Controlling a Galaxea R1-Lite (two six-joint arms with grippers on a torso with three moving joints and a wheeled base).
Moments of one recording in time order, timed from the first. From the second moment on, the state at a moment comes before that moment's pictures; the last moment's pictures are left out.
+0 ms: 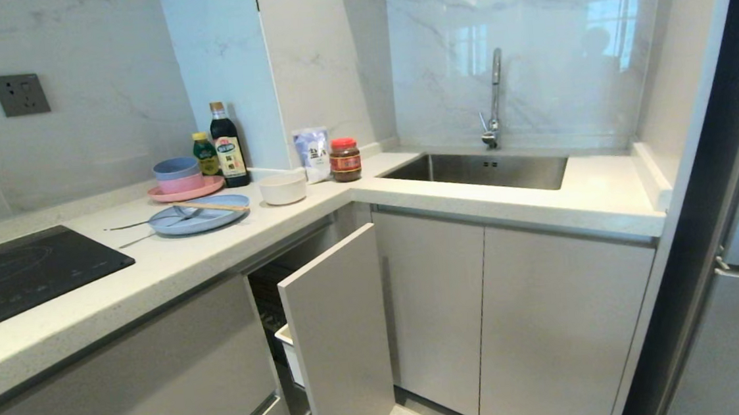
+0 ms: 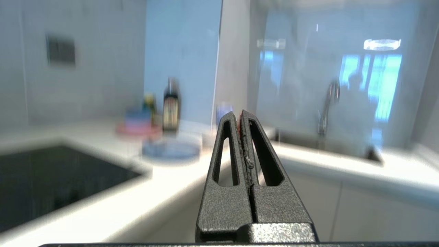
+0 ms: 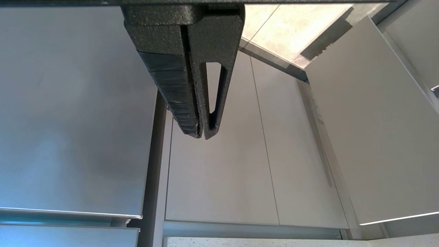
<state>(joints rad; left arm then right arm) 0.00 0.48 -0.93 0.09 0.00 -0.05 0.00 0.00 0.00 0.00 0.00 0.03</state>
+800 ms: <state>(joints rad) -0.04 1.23 -1.35 0.01 -0.01 -0.08 0.00 0.00 0.00 0.00 0.00 0.03</state>
